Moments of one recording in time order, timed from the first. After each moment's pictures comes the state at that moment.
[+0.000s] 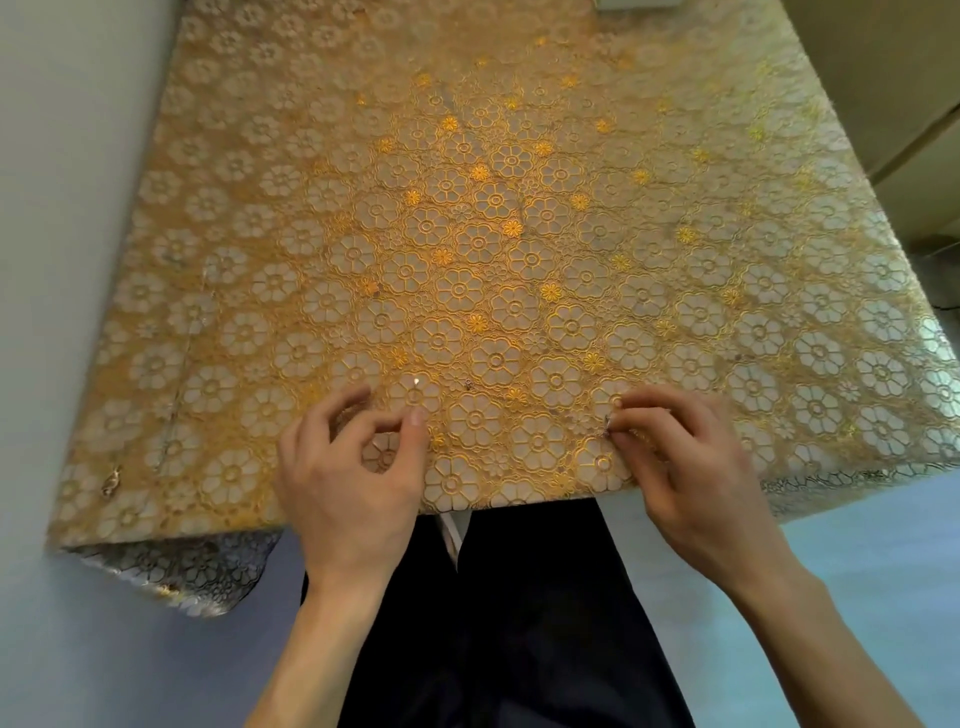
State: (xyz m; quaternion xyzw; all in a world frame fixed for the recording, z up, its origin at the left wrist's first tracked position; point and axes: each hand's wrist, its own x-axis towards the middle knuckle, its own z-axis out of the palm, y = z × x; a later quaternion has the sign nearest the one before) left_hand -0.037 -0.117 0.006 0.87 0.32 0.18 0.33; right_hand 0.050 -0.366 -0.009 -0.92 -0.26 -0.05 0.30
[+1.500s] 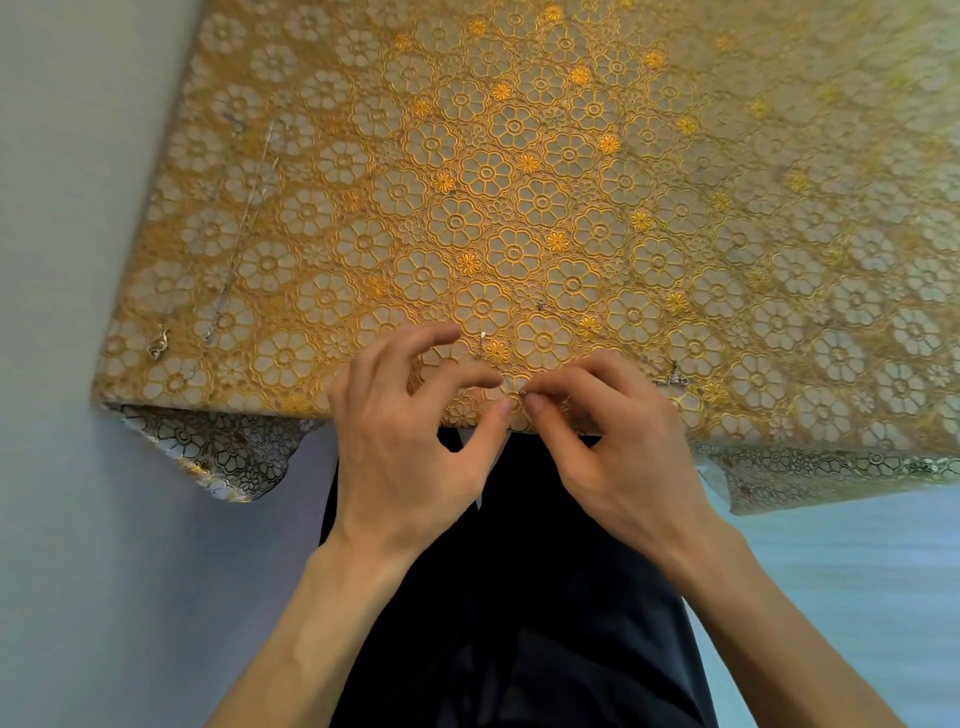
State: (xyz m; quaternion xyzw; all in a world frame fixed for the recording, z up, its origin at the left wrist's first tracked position) left_hand -0.080 -0.116 0.005 0.92 0.19 0.18 0.30; right_hand 0.005 -0.274 -0.001 -0.87 -0.31 0.03 0.39
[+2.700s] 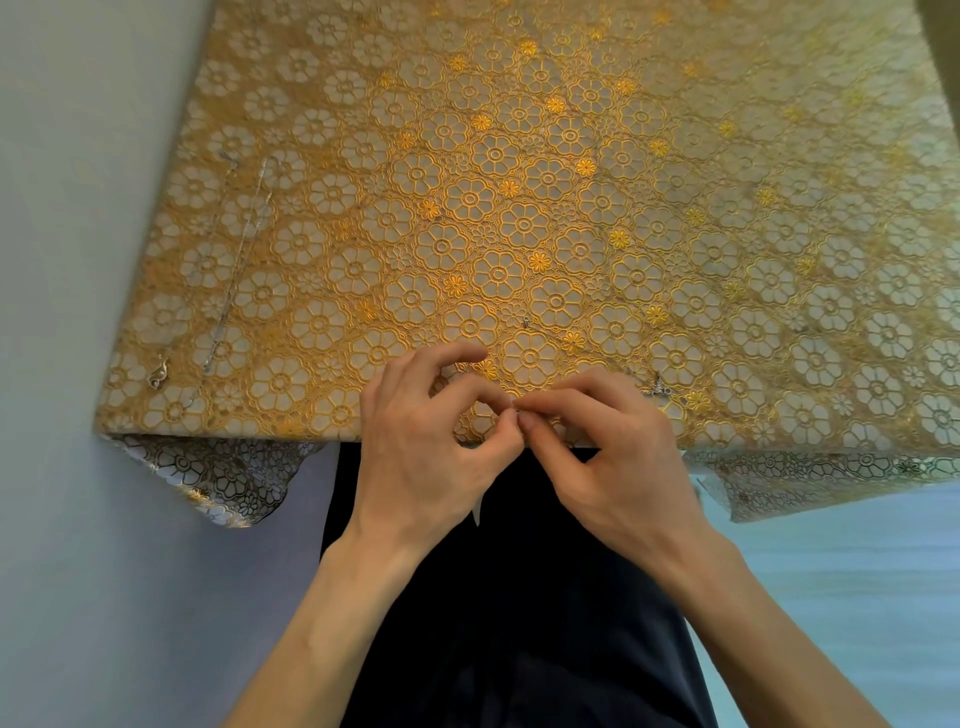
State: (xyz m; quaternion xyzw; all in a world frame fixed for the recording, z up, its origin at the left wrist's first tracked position) left_hand -0.063 -0.122 0.006 0.91 0.16 0.15 0.36; right_hand 0.002 -0.278 0.002 -0.87 -0.30 0.01 0.40
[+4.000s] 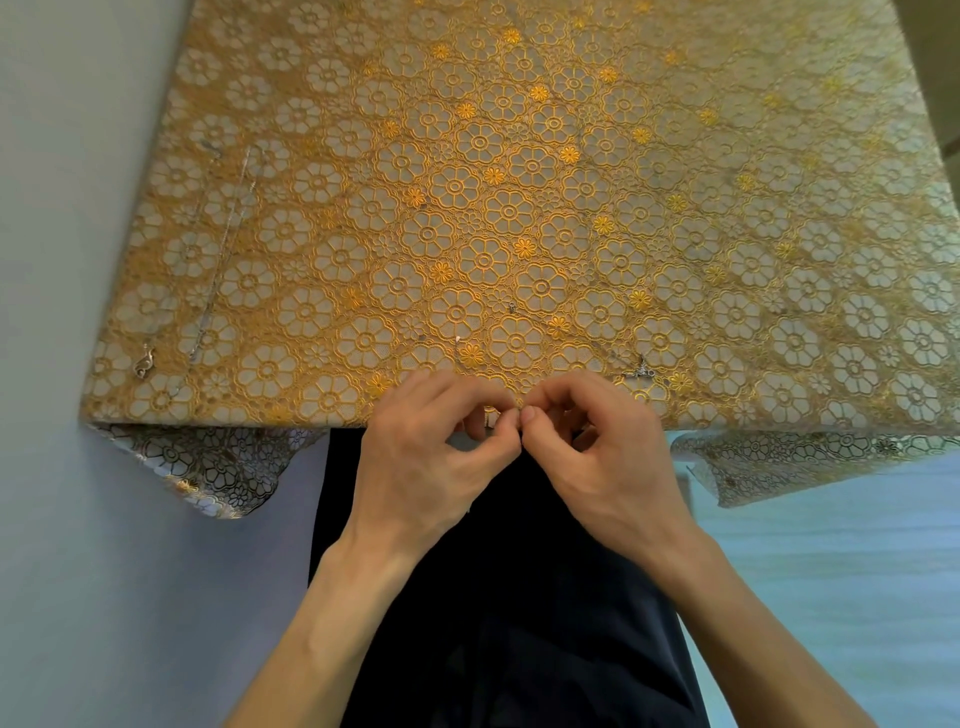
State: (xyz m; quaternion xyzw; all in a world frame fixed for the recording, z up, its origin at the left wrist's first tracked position) left_hand -0.073 -0.133 0.007 0.90 0.10 0.20 0.38; right_hand -0.010 -0.278 0.016 -0.84 -0.21 0.10 0.48
